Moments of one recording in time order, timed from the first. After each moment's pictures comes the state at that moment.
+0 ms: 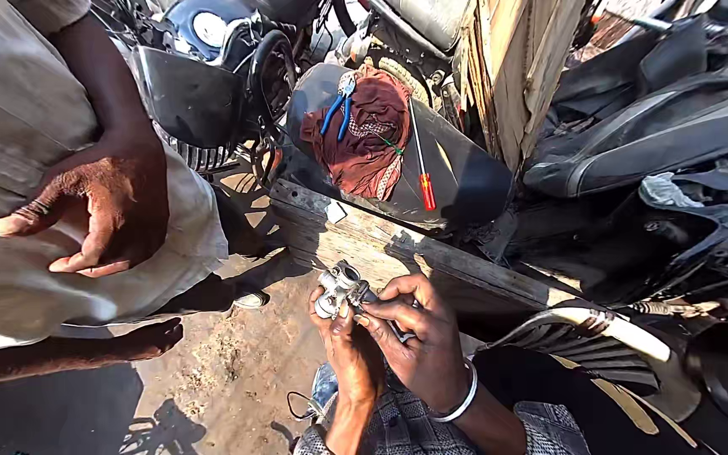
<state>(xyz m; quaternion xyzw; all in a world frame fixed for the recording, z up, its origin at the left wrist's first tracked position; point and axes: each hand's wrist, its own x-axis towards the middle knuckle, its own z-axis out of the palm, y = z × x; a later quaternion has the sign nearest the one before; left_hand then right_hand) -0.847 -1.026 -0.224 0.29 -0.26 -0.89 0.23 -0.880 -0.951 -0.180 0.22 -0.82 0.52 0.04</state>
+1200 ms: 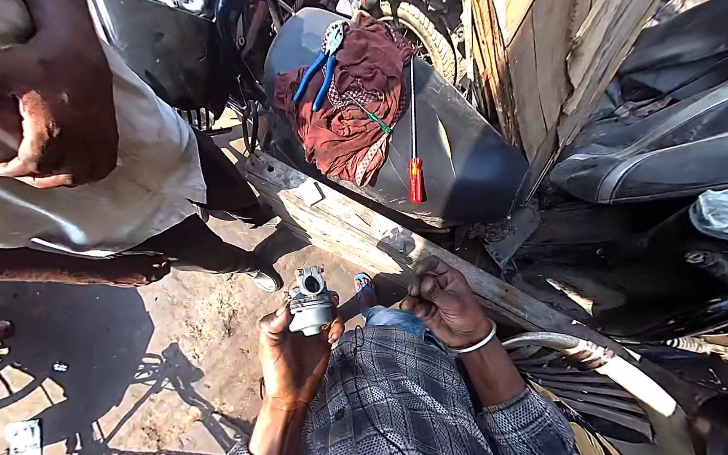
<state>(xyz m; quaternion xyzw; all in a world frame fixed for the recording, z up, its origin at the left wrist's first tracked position) -0.862 -0.996 -0.246 0.24 -0.19 -0.95 0.10 -0.988 -0.789 -0.260 -0.01 -0.37 0.85 -0.38</state>
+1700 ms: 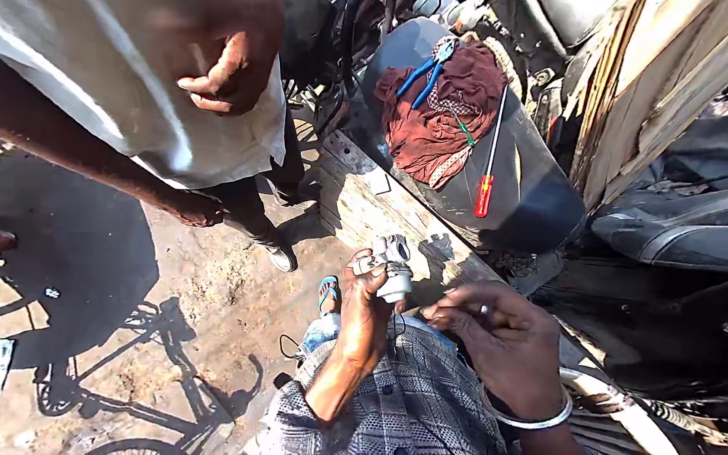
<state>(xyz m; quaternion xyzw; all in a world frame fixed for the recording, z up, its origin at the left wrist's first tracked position) -0.842 -1.024 -0.225 0.30 -0.24 -0.92 0.13 -0.915 -0.884 -0.167 0.23 -0.73 0.62 -0.16</state>
